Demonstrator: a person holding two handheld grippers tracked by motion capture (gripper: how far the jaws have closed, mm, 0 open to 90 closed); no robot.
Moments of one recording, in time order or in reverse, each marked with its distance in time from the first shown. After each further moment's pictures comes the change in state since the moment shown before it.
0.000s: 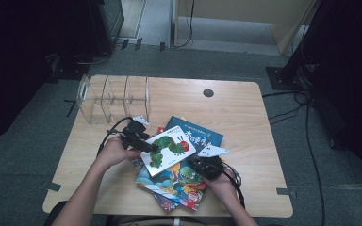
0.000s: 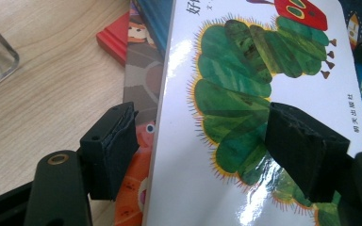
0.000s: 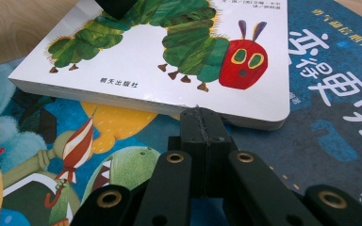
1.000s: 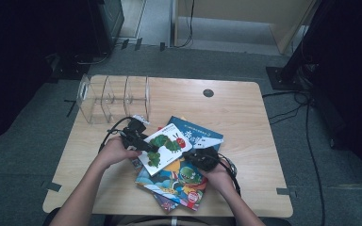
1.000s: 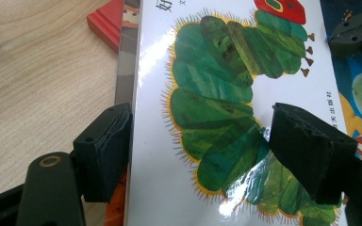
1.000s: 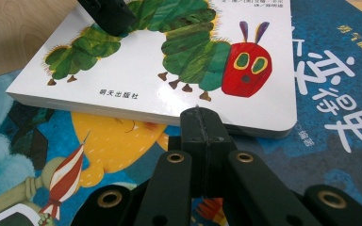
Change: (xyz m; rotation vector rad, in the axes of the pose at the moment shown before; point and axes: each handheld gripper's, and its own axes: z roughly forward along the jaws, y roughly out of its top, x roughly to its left) left arm 0.007 0.002 0.004 0.043 -0.054 -0.055; right arm -0.013 0.019 0.019 0.034 0.079 -0.019
